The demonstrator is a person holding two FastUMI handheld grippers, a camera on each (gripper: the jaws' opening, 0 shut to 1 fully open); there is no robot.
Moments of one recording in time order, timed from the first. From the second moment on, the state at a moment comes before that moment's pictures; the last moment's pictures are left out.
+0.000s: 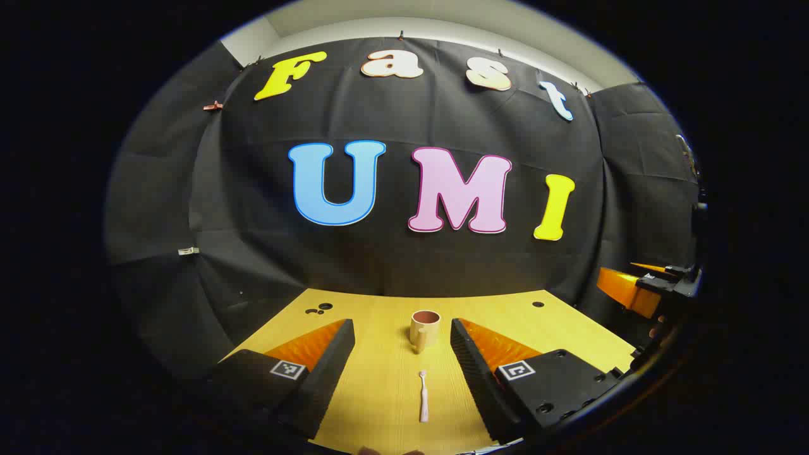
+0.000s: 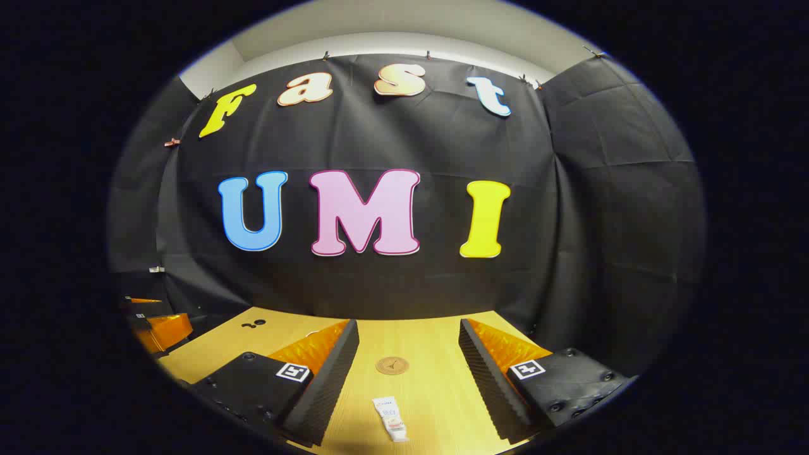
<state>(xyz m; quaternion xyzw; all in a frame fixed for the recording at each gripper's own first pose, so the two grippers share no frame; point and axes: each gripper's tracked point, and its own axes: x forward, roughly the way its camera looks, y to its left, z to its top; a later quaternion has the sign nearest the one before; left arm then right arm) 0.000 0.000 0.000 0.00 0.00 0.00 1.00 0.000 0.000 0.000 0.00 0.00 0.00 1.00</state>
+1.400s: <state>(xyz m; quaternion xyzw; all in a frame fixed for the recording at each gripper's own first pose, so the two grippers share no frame) 0.029 -0.015 -0.028 -0.01 0.04 0.01 1.00 0.048 -0.003 -0.084 0.01 0.13 0.01 0.99</state>
